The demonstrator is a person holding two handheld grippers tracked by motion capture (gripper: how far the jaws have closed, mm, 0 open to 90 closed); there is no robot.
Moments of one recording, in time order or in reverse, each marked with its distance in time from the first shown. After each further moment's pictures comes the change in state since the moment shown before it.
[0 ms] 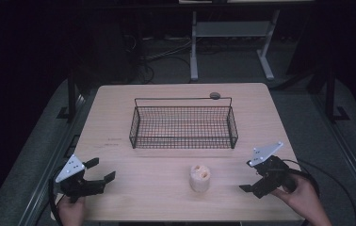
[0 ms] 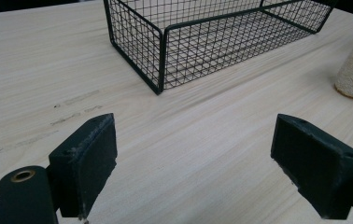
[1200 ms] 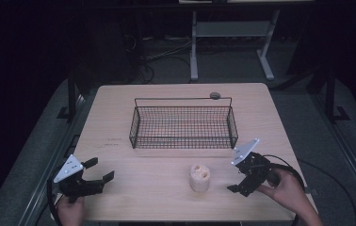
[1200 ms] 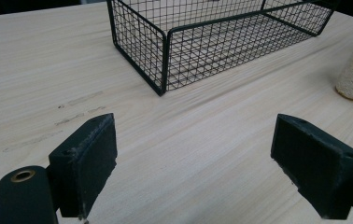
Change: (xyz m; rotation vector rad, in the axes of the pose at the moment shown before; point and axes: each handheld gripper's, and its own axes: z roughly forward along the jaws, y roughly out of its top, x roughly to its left) left arm 0.001 0.000 -0.002 -0.008 0.003 -0.005; right arm 0.006 0.036 0.024 0.076 0.075 -0.092
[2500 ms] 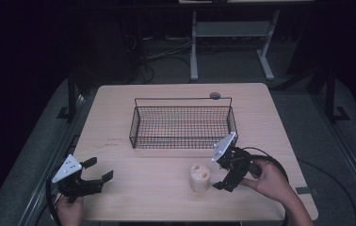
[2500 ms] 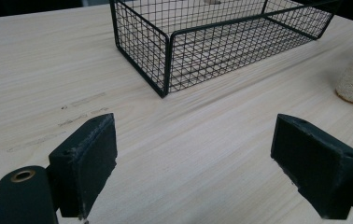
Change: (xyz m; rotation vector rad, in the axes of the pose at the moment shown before) left arm 0.002 0.000 -0.002 -0.007 0.003 -0.006; right arm 0.002 0.050 0.014 0.047 0.071 -0.095
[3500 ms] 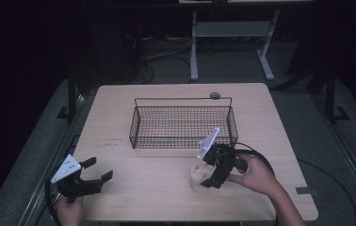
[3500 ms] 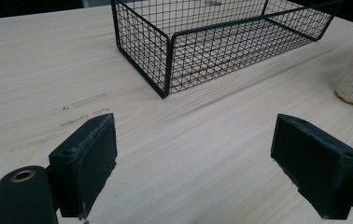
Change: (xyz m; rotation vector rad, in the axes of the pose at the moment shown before) left arm 0.001 0.000 -0.001 -0.009 -0.001 -0.005; right arm -0.003 0.034 0.013 0.004 0.061 -0.046
